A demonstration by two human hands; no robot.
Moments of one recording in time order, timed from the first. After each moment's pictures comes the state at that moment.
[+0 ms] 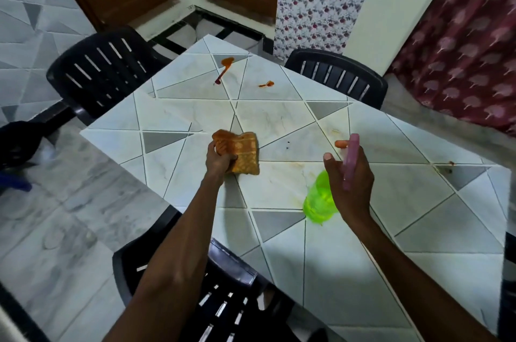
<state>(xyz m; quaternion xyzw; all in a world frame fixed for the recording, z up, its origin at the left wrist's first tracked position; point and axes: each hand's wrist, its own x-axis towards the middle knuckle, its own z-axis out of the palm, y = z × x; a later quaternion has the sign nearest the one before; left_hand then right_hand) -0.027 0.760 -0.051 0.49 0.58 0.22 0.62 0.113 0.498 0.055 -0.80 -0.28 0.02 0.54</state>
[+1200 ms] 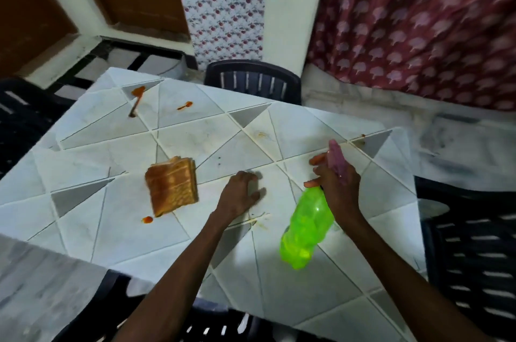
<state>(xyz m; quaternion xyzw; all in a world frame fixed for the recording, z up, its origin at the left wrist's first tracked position) 0.093 0.613 -0.062 0.93 0.16 0.03 0.34 0.164 0.399 0.097 -0.75 -0.05 0.07 0.65</state>
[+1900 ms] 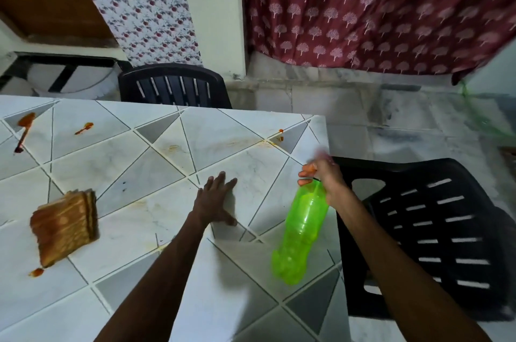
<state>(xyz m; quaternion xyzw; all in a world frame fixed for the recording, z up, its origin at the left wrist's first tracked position) 0.222 0.485 -0.077 0.96 0.10 -0.22 0.15 0.350 0.224 0.019 -0.64 0.24 0.22 0.70</state>
